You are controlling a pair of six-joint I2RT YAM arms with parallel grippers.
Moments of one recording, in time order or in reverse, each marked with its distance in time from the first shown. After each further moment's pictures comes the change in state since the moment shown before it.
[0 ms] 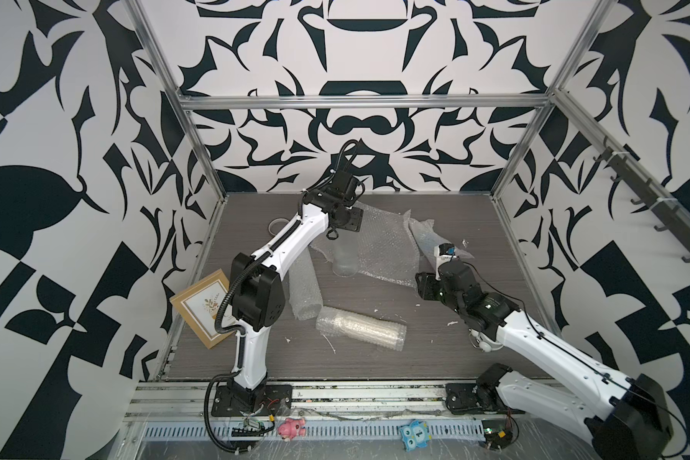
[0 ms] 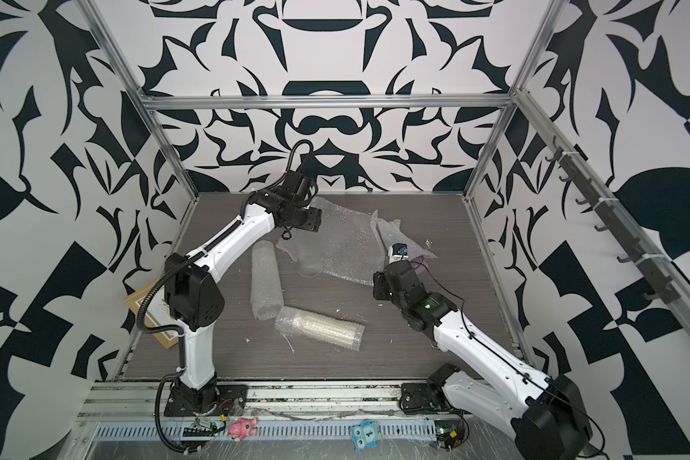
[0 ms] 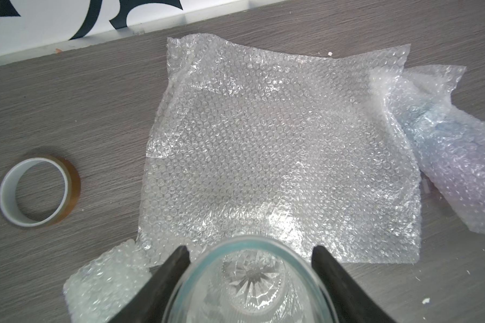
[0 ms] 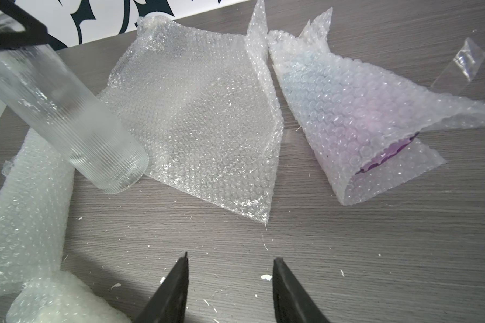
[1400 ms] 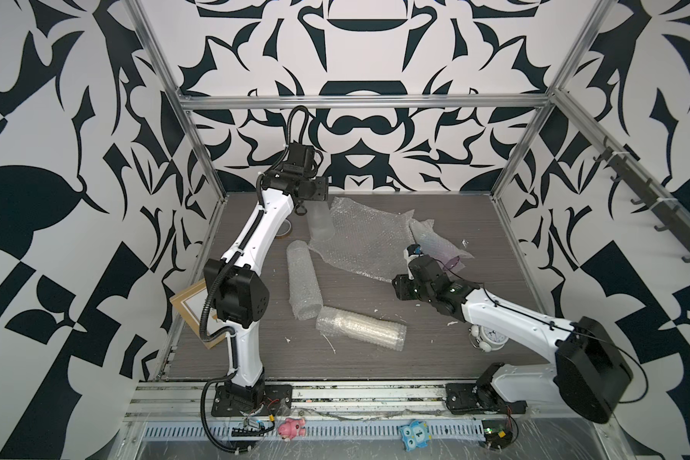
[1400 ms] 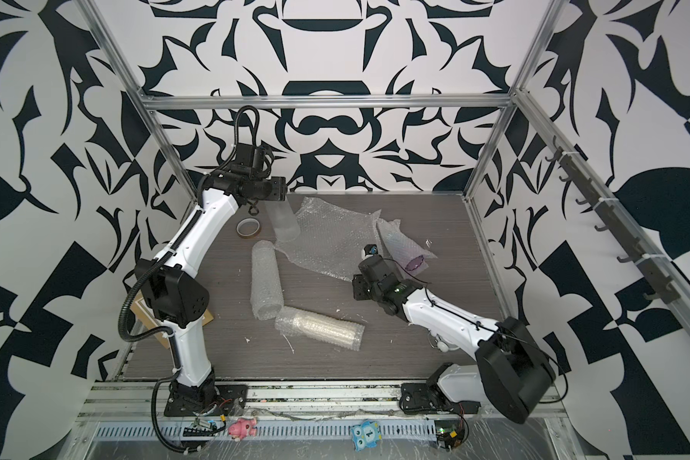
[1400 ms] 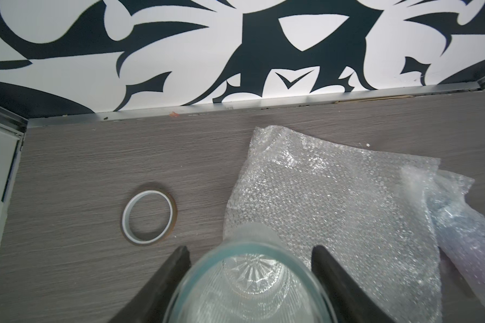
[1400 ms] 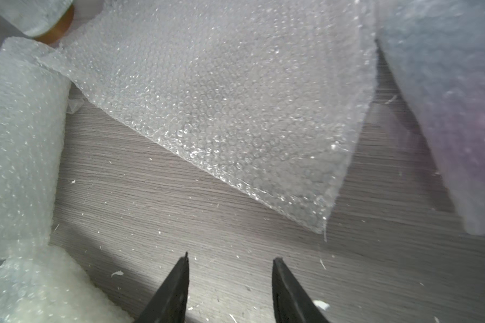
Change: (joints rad) left arm 0.239 -0.003 0.194 0.000 0.016 0.060; right arm 0.082 0.371 0.112 0.117 -0.103 -0.038
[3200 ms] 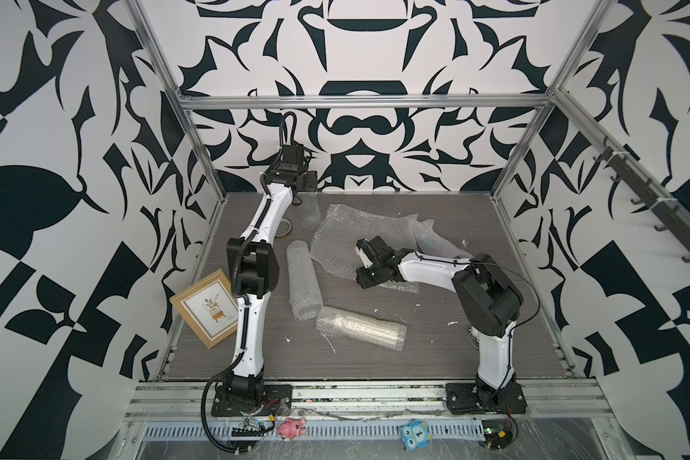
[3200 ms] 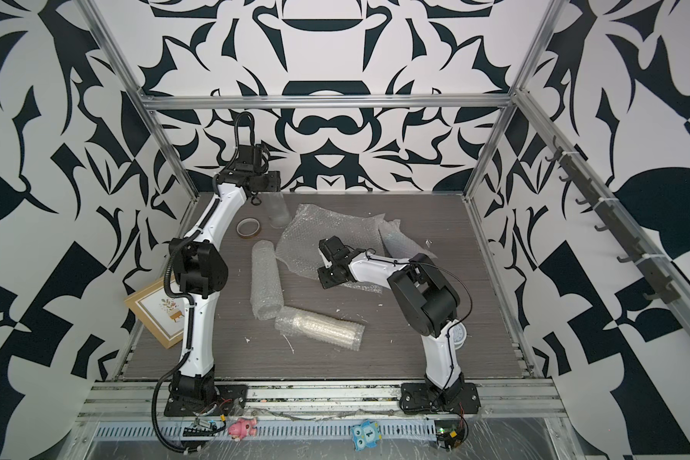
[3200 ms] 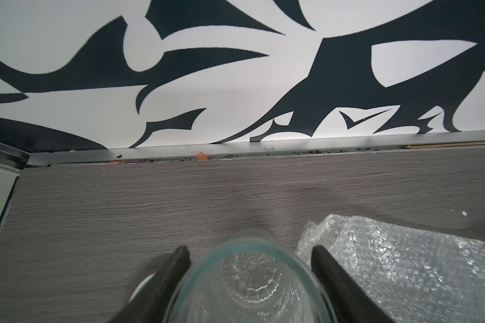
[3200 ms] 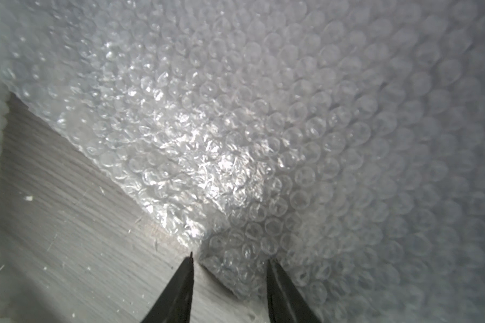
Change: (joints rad) left arm 0.115 0.353 0.261 0.151 0.002 0.061; right arm 0.030 0.610 0.483 -0.099 -0.181 -0.211
